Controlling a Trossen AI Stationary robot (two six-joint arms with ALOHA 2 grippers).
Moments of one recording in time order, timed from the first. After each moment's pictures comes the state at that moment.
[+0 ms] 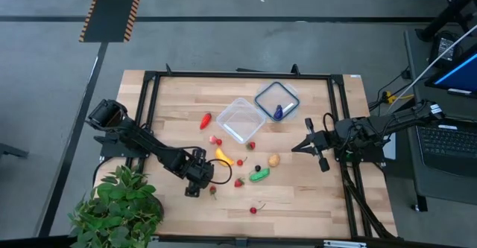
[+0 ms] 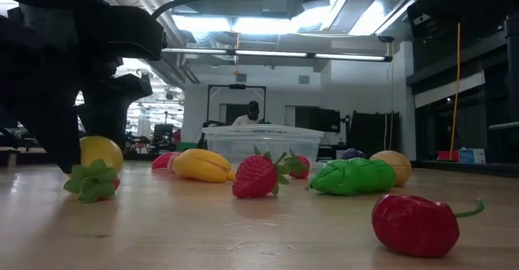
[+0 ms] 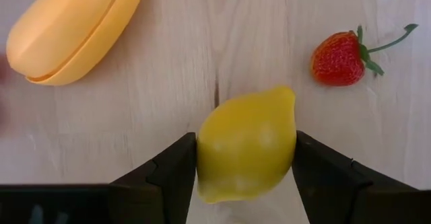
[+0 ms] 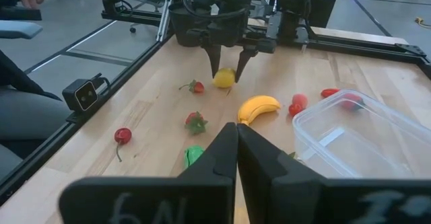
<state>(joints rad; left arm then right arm) -0.47 1.65 0.89 -0.50 -0.16 -0.39 0.28 0.62 0.42 -0.08 0.03 -0.03</state>
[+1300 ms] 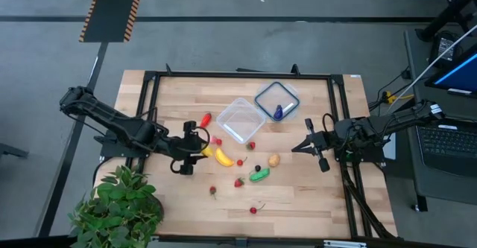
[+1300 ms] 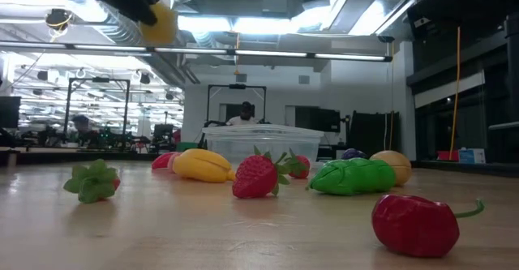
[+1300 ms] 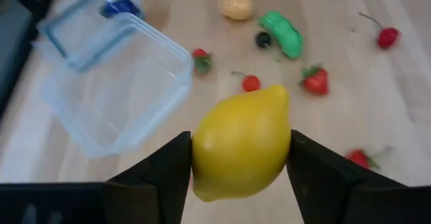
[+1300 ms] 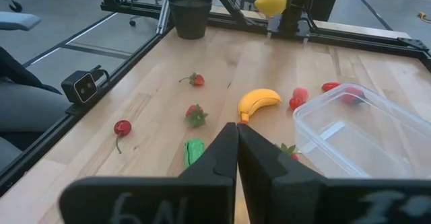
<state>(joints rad) -0.39 1.15 0.89 -0.55 -0.43 -0.18 0.28 0.62 0.42 -0.11 0.03 -0.03</state>
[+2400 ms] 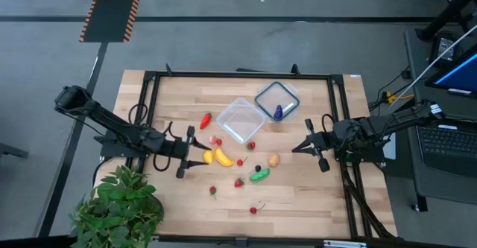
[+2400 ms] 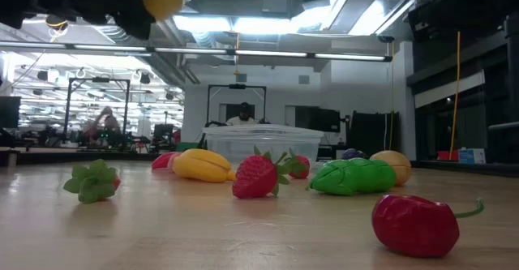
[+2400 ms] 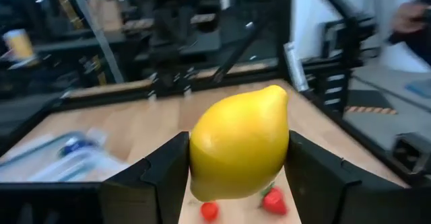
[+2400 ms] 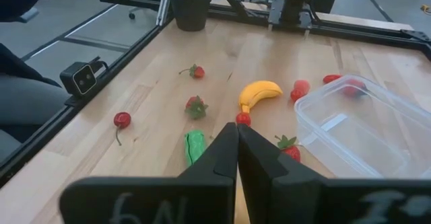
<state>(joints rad) -0.38 1.02 0.29 0.67 -0.24 0.08 0.28 0.62 0.42 -0.13 0.03 -0.03</state>
